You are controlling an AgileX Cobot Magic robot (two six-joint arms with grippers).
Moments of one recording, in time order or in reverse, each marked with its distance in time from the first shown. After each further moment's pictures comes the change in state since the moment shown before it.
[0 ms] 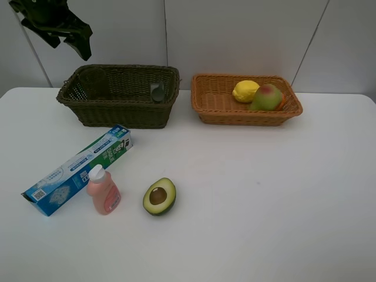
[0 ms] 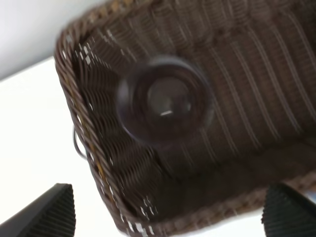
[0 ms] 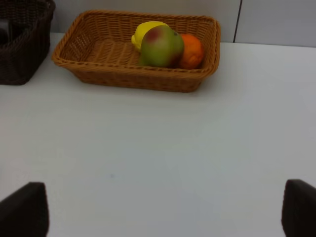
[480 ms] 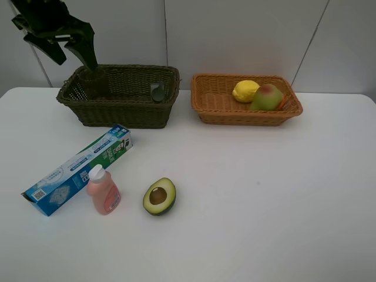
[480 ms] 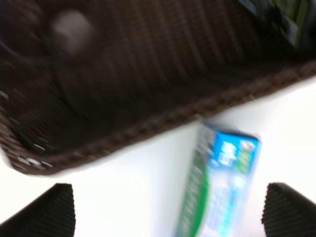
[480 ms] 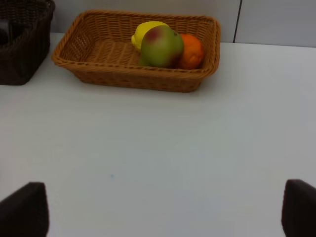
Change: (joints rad) left arm 0.000 -0.071 0.119 -0.181 0.113 0.000; right arm 0.000 0.000 0.000 0.000 0.000 0.000
